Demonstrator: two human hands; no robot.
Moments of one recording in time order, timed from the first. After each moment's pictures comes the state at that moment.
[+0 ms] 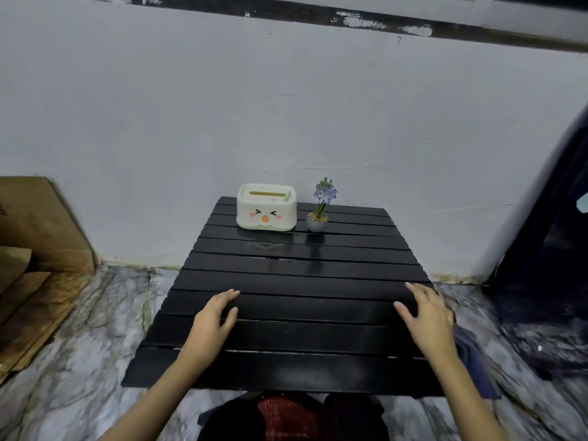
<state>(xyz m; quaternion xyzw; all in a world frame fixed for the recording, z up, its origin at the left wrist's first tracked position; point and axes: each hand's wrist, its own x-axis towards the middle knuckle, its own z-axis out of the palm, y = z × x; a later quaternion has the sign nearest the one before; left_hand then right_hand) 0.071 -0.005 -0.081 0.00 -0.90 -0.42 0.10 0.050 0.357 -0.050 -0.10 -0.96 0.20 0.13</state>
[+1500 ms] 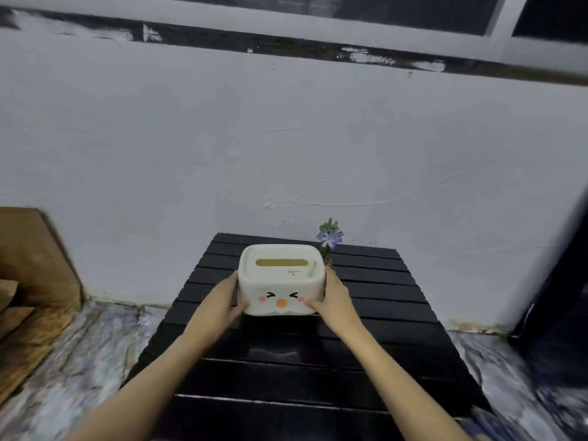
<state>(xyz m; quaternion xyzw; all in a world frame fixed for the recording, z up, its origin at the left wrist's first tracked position) -0.052 0.004 -0.032 -0.06 -0.92 -0.36 0.13 -0.089 0.226 -0.020 0.09 -0.89 0.45 0.05</state>
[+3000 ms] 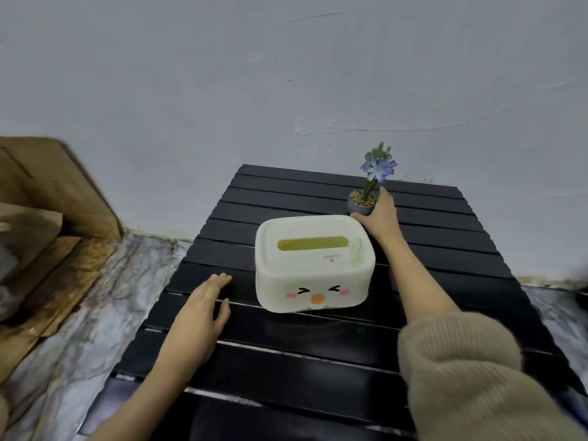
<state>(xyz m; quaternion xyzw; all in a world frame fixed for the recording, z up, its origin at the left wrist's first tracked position) 0.003 -0.029 -0.114 0.10 -0.94 -0.30 0.09 -0.238 0.239 -0.089 0.00 -0.91 0.41 0.06</state>
